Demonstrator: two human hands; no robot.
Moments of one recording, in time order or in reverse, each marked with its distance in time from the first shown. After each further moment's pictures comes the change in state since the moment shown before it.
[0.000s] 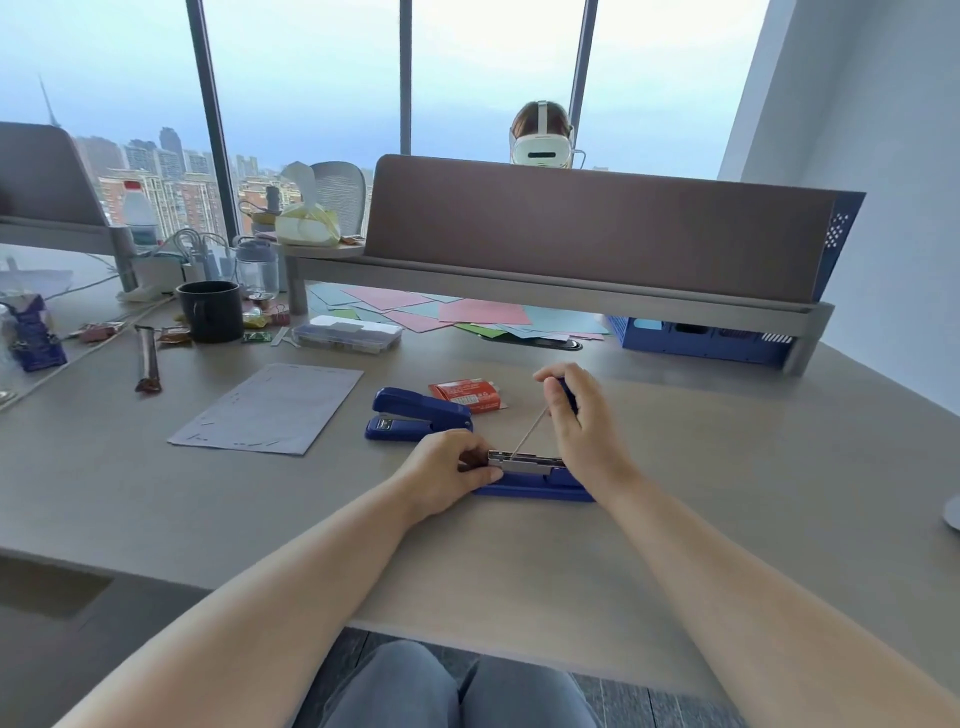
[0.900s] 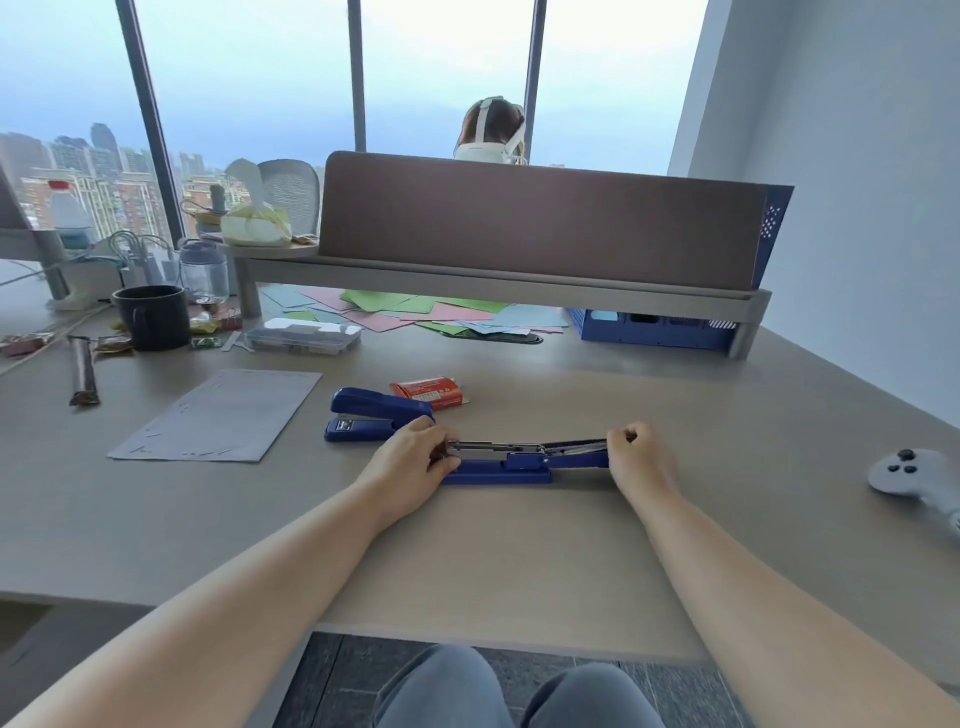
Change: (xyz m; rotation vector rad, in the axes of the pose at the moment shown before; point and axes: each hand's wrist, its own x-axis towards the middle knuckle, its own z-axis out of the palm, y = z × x) left_hand 0.002 0.001 0.005 0.208 0.051 0.094; right_hand -0.032 0.070 -0.062 -0.364 0.166 0.805
